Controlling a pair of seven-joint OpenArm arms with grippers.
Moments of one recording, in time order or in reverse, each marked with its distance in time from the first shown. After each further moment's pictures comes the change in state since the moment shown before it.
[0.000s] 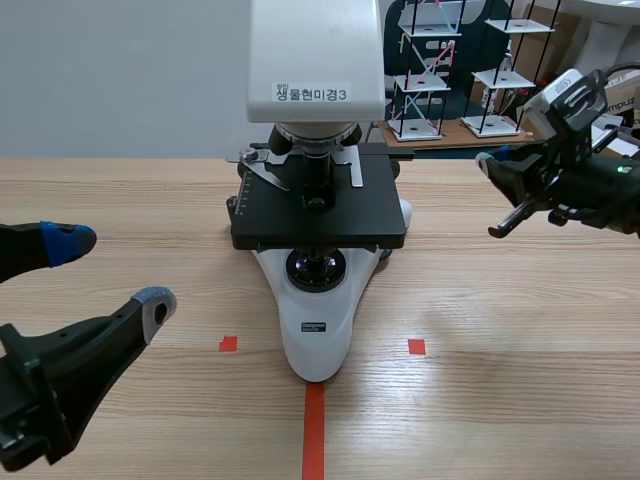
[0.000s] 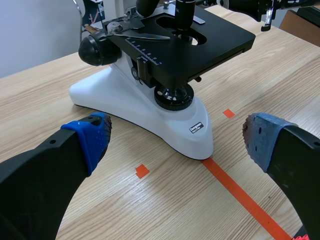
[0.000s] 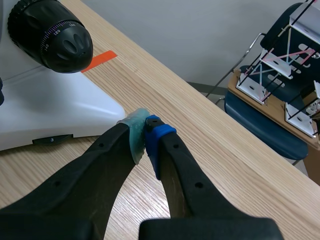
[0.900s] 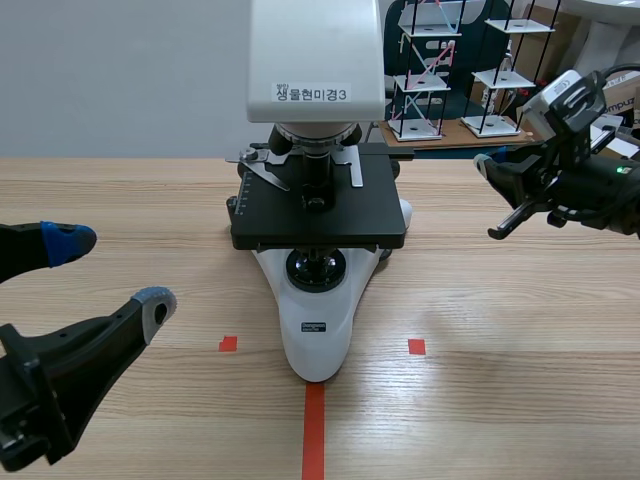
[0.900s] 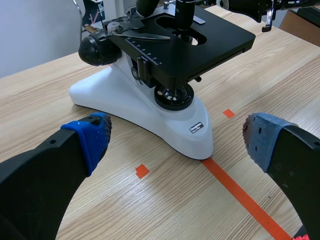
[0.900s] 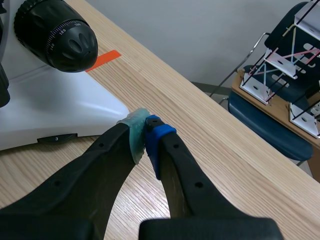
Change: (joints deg) left arm 0.0 0.0 0.0 0.0 0.0 0.0 0.0; right arm 0.0 0.0 0.0 0.0 0.0 0.9 0.0
